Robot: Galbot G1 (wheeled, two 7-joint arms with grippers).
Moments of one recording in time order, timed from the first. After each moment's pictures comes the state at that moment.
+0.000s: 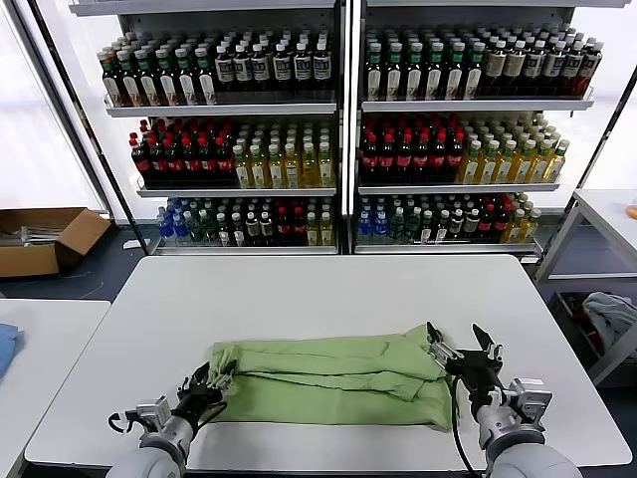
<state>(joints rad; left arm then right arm) 1.41 -1.35 -0.58 -1.92 -0.42 0.48 0.02 -1.45 1.28 0.55 2.32 0.47 -0.56 0.25</state>
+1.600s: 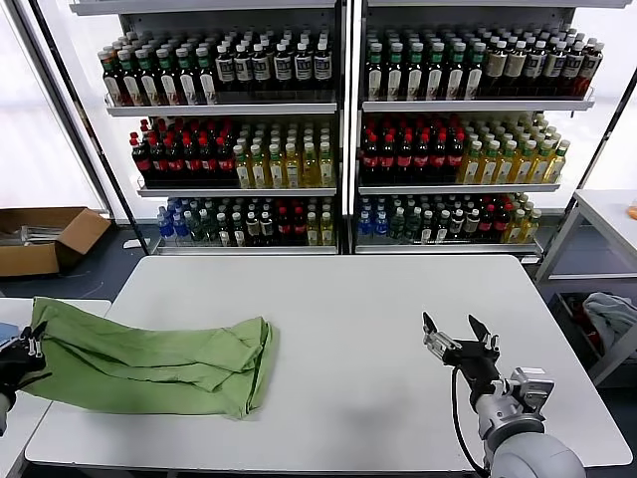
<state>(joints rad) 1.52 -0.91 -1.03 -1.84 -0.38 0.28 0.10 -1.42 1.27 0.55 2.33 0.53 -0.57 0.26</state>
